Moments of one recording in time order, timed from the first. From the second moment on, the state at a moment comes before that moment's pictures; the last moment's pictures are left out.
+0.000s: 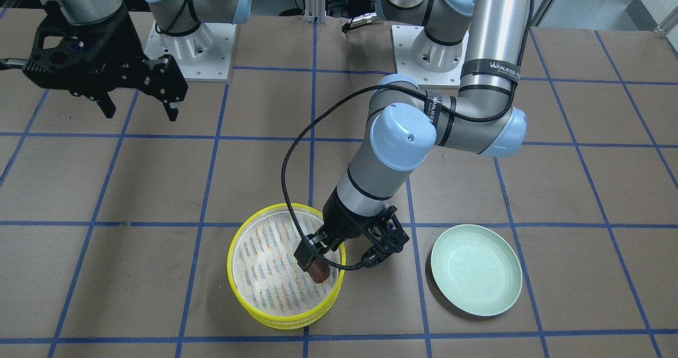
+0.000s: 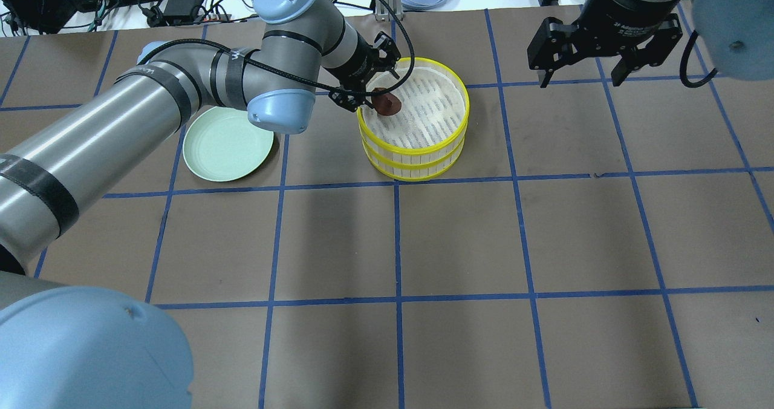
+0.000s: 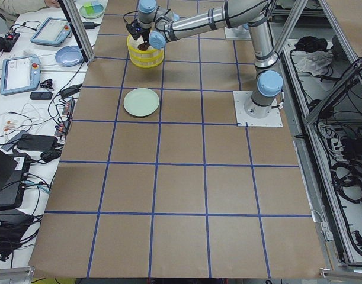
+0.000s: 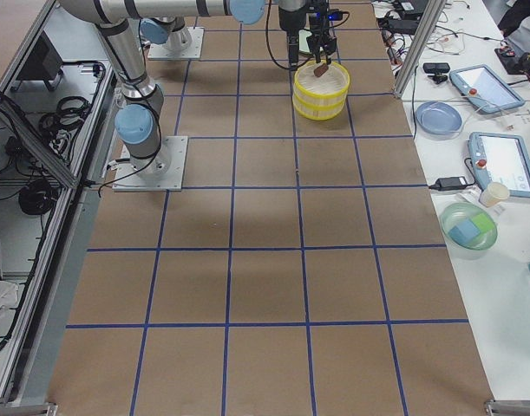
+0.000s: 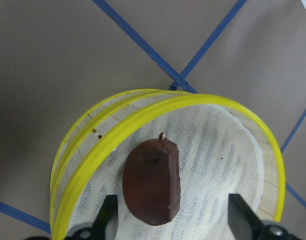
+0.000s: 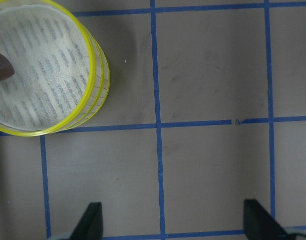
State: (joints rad) left arm -1.79 -2.07 -1.52 -0.80 1.29 -0.96; right arm 1.56 -1.58 1.55 -1.65 -1.58 0.03
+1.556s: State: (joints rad) left arm -1.43 -1.67 -1.52 -1.40 1.56 0.04; right arm 1.59 -1.60 1.55 -1.65 -1.56 -0.04
